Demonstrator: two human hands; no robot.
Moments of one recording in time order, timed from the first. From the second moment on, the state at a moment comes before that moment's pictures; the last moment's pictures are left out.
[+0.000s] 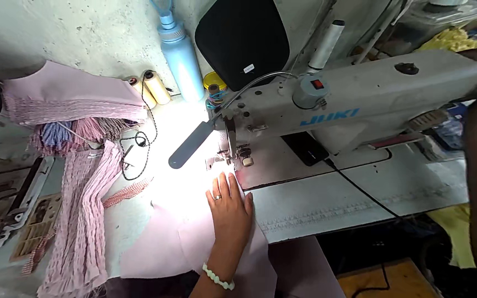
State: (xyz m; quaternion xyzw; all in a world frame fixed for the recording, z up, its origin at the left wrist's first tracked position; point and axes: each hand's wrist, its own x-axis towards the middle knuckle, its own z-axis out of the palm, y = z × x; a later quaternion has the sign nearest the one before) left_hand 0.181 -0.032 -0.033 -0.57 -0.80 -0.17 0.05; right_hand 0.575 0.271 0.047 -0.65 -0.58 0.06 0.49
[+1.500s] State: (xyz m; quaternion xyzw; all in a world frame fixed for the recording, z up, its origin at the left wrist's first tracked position) left_hand 0.090 0.015 0.029 -0.48 -0.85 -0.11 -0.20; right_hand 0.266 0.025 -0.041 -0.31 -0.88 0.10 0.34
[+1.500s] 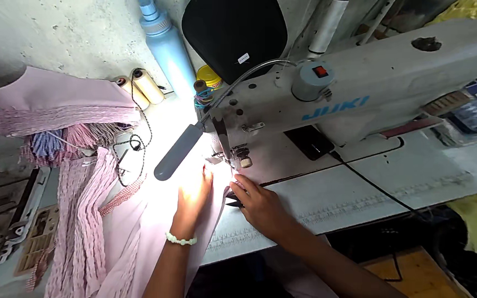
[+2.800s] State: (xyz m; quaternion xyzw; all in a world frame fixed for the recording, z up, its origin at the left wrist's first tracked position) left_hand 0.076 -0.010 -0.024 -0.77 -0.60 -0.22 0.01; right_hand 0.254 0.012 -0.028 -0.37 -0.89 0.01 0.27
